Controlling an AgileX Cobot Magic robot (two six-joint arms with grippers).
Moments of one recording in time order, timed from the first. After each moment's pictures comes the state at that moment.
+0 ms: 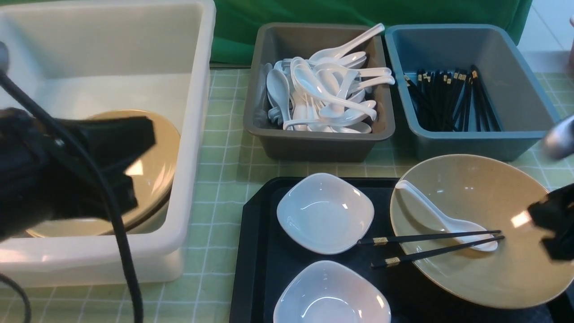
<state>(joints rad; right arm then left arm) 0.27 1.05 -0.78 0.03 0.66 -0.43 -0.53 0.75 -0.73 -0.13 0.41 -0.02</state>
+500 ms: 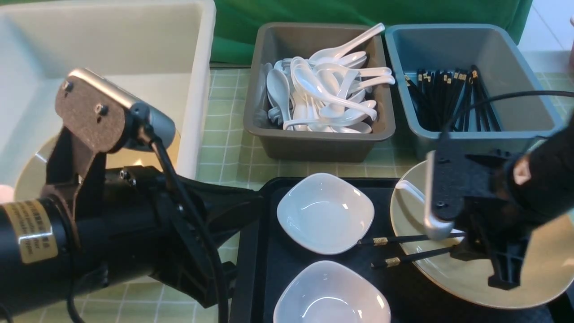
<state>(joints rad) 0.42 1.43 -0.97 0.06 0.76 -0.92 -0.77 0.87 -0.72 -0.19 0.41 0.06</state>
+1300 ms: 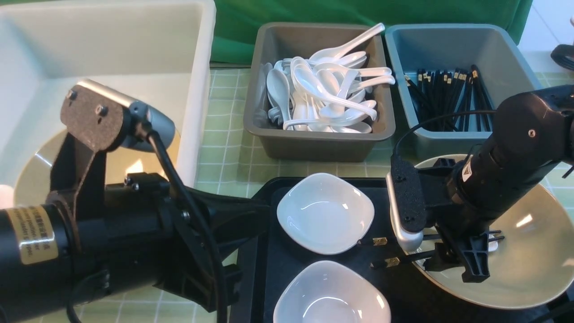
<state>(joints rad) 0.42 1.62 -1.03 0.13 0.72 -1.15 -0.77 0.87 -0.72 -0.30 0.43 0.06</state>
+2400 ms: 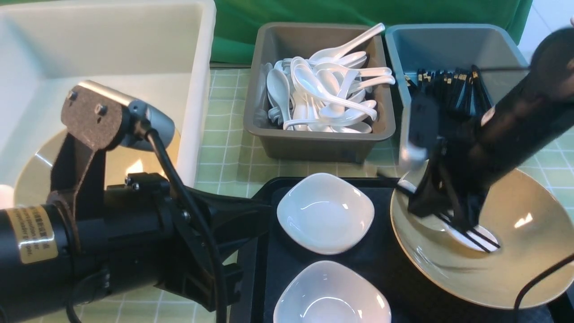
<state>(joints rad) 0.25 1.63 -1.19 0.44 0.86 -1.11 -0.77 0.87 -0.72 -0.32 0.42 0.07</state>
